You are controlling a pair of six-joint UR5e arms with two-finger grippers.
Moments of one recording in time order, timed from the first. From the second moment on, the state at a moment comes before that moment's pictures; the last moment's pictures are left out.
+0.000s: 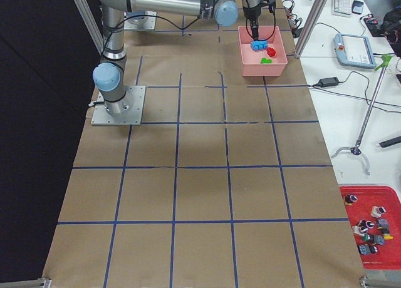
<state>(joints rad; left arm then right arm) -1.42 -2.17 -1.04 -1.33 1.48 0.04 1.62 -1.38 1.50 -2.01 -1.47 0.10</state>
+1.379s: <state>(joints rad) -1.82 -2.38 -1.04 -1.06 1.62 -0.47 1.61 -1.76 1.78 -1.66 -1.62 0.06</state>
